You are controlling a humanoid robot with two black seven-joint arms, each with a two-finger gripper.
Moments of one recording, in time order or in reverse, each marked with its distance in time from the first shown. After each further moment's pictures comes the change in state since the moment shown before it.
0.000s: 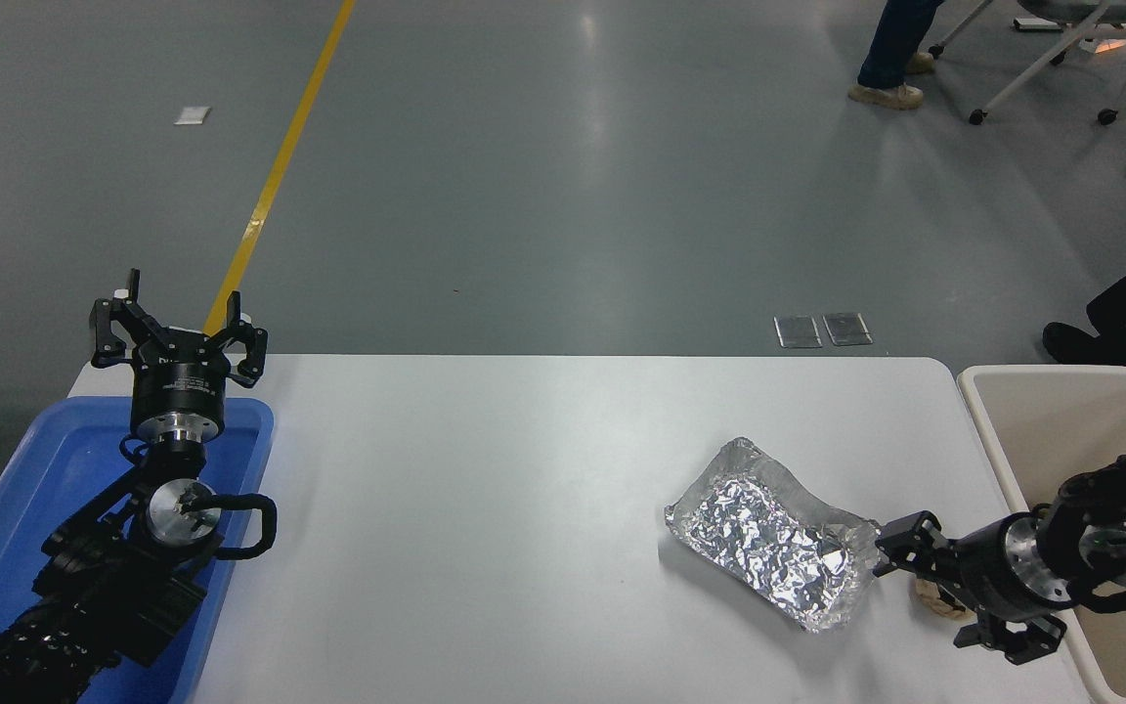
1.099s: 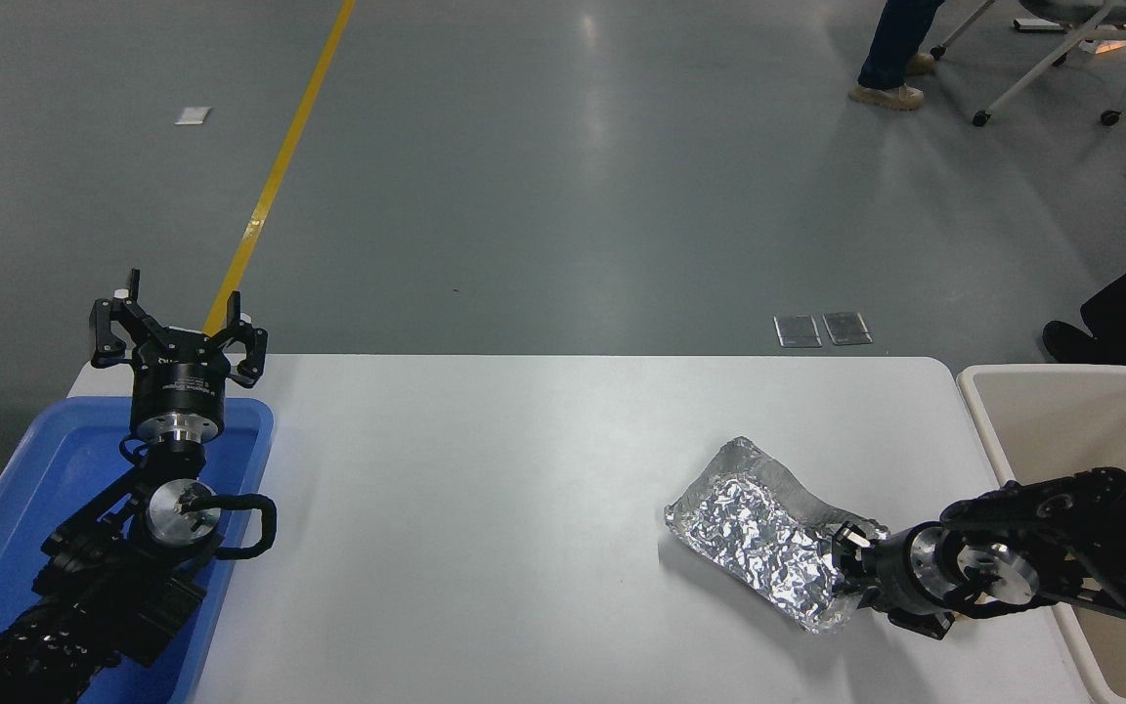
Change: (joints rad) left arm 0.000 0.000 0.000 0.000 0.000 -0.001 0.000; right arm -0.190 0.199 0.104 -0.289 -0.022 -0.061 0.012
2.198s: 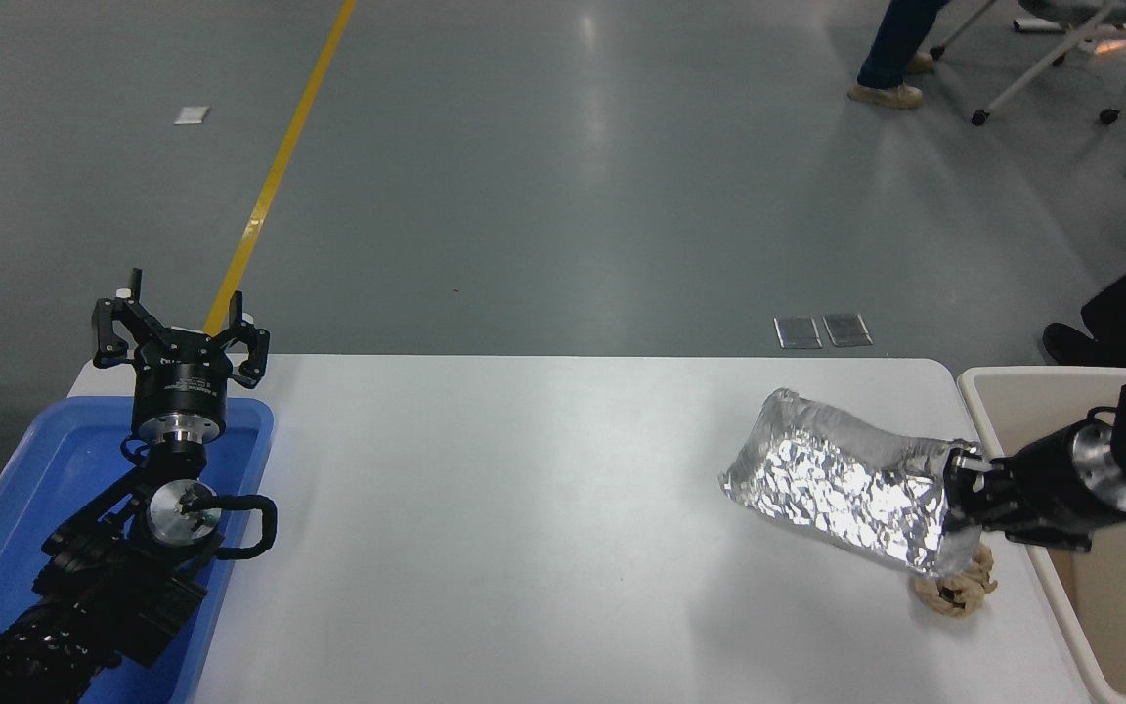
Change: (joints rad) left arm 0.000 0.000 0.000 0.000 0.000 0.000 0.000; right arm 0.853 -0.414 -0.394 0.502 -0.231 0.392 -0.001
